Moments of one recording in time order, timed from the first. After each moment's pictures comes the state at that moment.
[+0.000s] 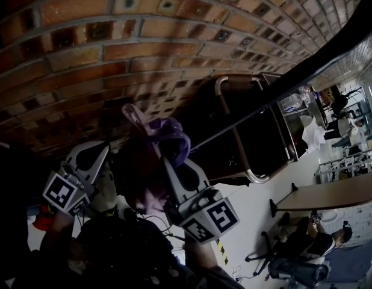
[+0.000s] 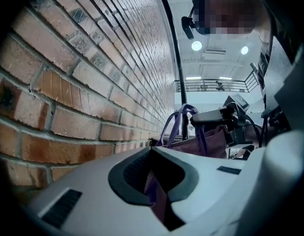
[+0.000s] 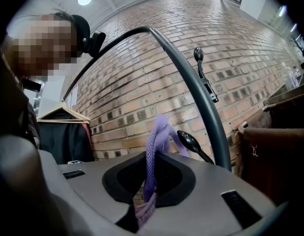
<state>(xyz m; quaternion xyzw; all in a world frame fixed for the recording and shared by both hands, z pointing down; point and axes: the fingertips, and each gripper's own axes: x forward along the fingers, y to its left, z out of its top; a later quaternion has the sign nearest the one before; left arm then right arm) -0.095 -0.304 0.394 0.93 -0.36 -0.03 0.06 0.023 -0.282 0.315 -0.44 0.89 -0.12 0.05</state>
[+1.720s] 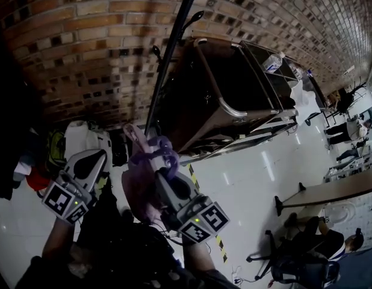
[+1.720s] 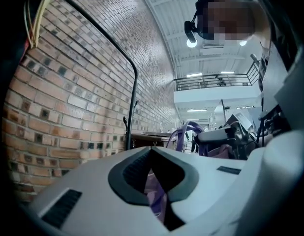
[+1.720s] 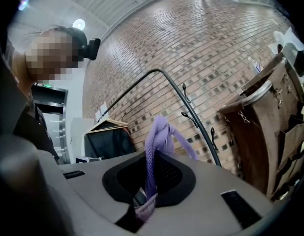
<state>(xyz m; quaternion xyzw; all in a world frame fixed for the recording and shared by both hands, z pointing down) 0.012 0.028 0.384 0.92 -0.40 -0.02 0.04 0.148 0.046 0.360 -0.36 0.91 -0.18 0.11</state>
